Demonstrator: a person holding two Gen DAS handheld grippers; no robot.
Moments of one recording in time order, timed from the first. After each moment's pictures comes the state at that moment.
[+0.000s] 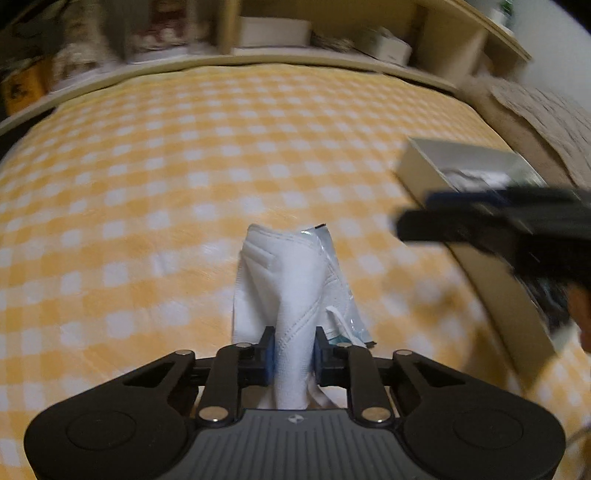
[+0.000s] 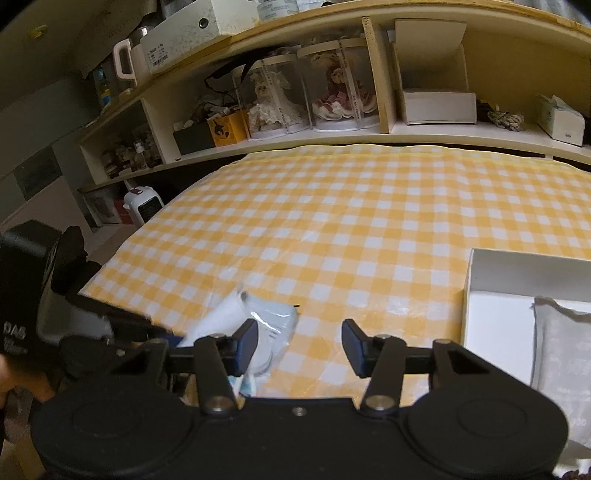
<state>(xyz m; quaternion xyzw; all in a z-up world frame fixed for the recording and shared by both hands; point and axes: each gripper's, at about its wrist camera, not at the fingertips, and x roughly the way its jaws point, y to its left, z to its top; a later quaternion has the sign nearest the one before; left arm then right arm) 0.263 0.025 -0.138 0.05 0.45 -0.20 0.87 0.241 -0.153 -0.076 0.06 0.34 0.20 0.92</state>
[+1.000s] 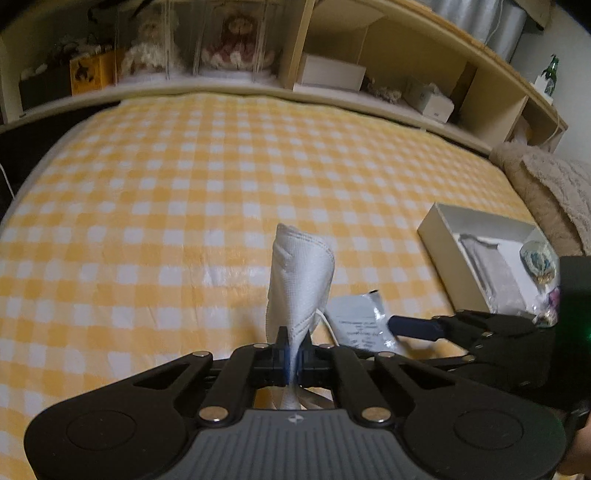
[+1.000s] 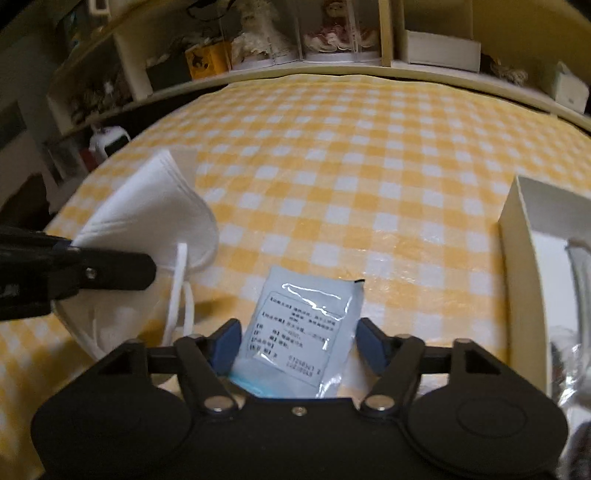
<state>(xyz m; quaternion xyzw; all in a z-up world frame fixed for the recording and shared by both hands) 0.234 0.046 -0.093 -0.03 0.42 -0.15 0.90 0.250 -0.092 -0.130 0.01 0.43 0.14 0.89</state>
